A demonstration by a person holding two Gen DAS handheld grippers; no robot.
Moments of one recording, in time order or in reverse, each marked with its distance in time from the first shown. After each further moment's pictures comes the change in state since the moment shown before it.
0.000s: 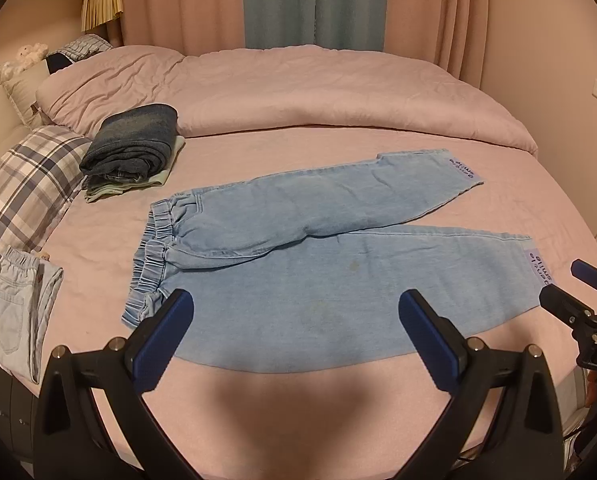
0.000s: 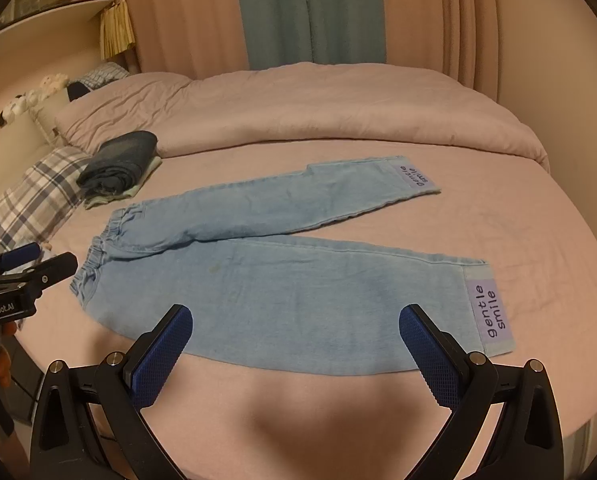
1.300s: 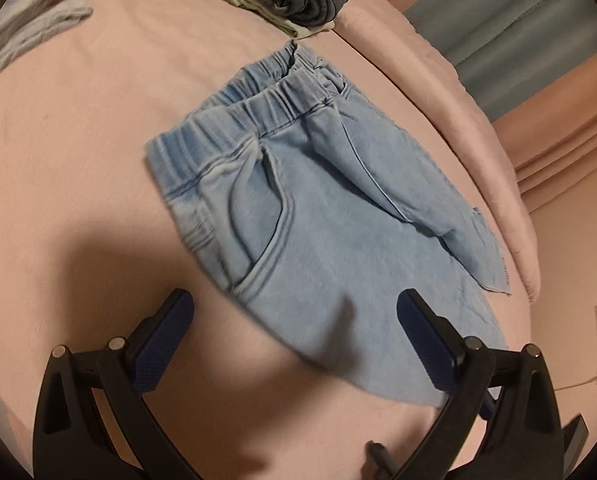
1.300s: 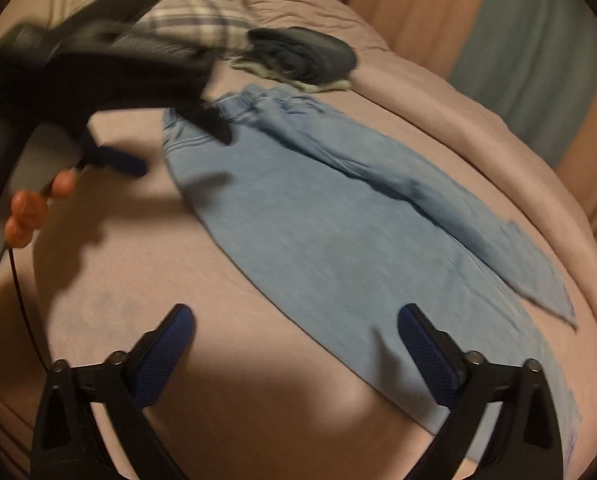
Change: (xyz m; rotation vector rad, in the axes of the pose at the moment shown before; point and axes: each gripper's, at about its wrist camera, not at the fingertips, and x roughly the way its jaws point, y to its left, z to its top) left arm 0.125 0.150 -0.082 -0.730 0.151 -0.148; right arm 0.122 0.206 -0.094 -0.754 0.036 0.181
